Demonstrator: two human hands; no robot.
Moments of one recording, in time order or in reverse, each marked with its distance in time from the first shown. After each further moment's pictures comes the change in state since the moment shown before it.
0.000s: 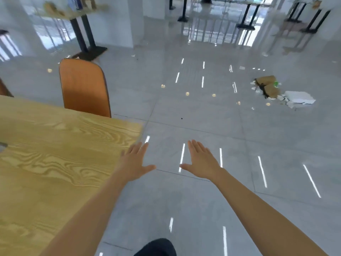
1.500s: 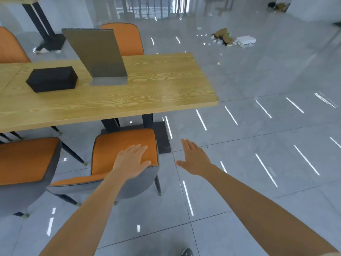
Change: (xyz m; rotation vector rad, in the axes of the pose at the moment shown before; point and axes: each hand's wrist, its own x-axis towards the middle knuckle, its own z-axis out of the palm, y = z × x) left_hand -0.568 -0.672 0.051 0.172 -0.162 0.361; right_hand -0.342 -0.793 0.381 0.165 0.073 0.330
